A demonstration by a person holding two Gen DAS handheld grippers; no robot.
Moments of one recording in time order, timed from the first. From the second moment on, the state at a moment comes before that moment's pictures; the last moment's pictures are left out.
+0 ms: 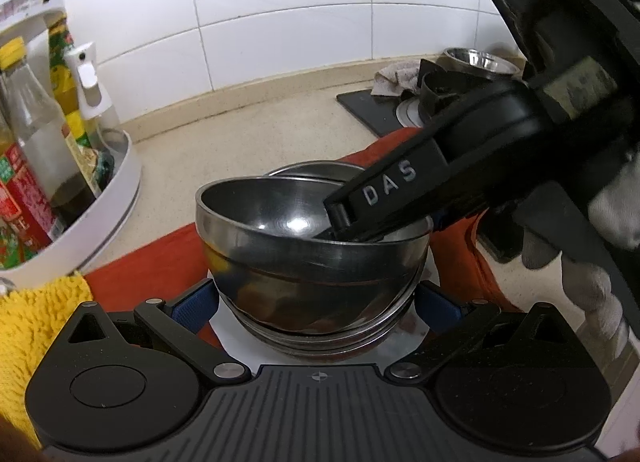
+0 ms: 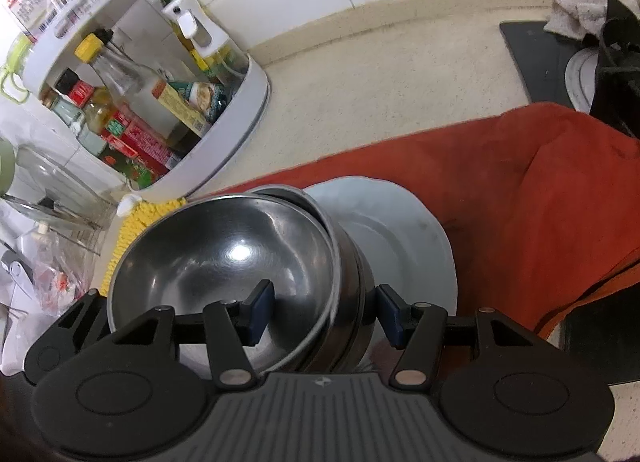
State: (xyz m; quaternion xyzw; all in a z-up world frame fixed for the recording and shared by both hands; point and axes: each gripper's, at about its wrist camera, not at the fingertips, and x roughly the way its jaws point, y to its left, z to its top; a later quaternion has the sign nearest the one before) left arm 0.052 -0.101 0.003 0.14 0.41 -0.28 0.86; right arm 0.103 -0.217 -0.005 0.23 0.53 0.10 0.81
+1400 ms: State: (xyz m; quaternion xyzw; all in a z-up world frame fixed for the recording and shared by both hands) left arm 0.032 -0.019 0.048 -0.02 0.35 -0.21 0.91; right arm 0.029 -0.203 0.063 0.07 0.39 0.03 0.92
